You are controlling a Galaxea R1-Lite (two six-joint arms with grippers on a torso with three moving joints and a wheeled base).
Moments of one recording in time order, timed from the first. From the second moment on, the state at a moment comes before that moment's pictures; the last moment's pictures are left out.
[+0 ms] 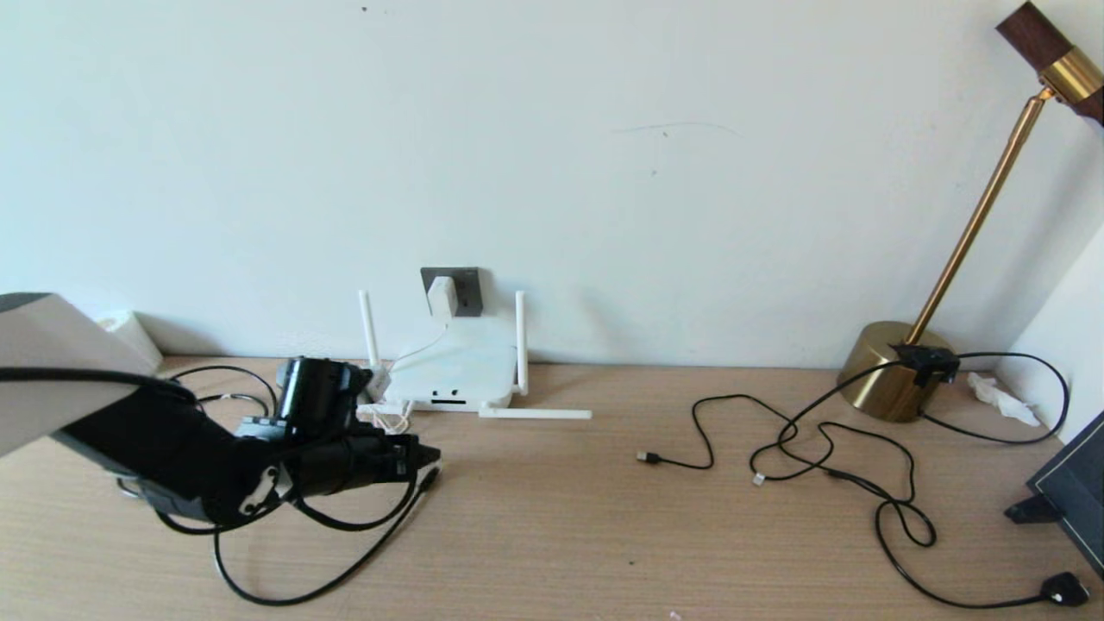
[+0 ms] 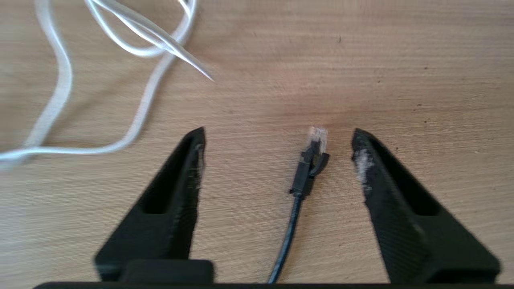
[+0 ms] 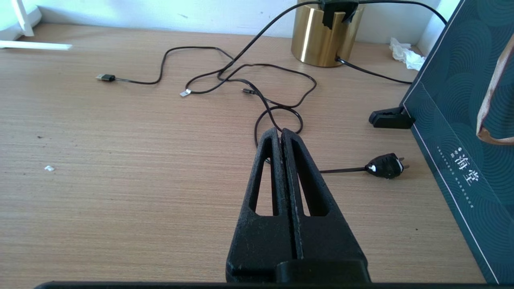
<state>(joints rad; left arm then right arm) -0.20 2.00 -0.78 -0.52 -0.04 -0.12 0.00 0.00 -0.01 0.03 -0.02 -0.03</state>
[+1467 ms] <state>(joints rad) -0.37 2.02 -0.74 -0.53 0.31 0.63 0.00 0.00 -0.01 0.03 -0.02 -0.03</state>
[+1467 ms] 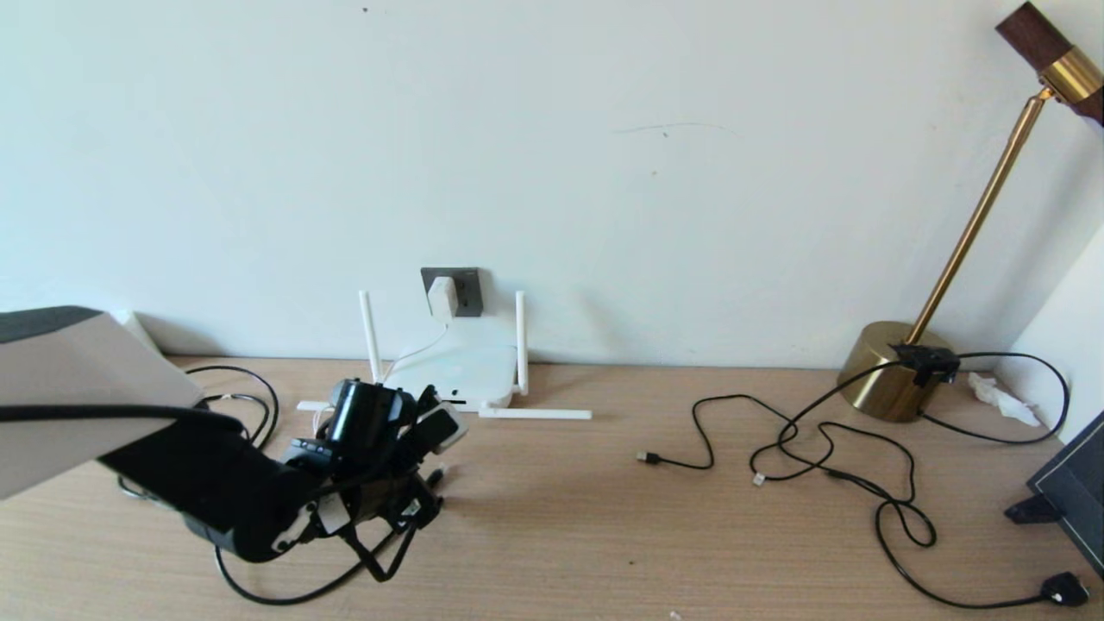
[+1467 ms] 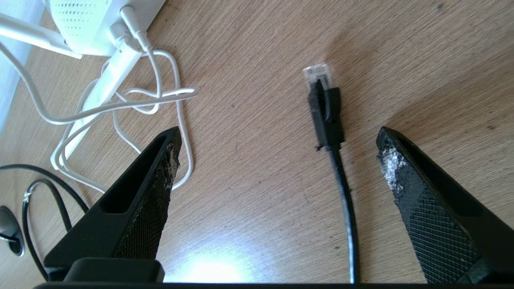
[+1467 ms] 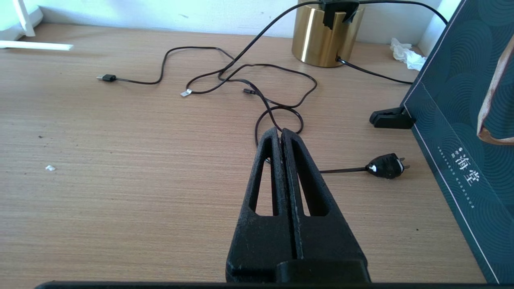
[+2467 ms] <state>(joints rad) -0.38 2.05 -0.72 -0.52 0.37 0.61 0.00 0.00 -0.01 0.03 -0.02 -0.03</state>
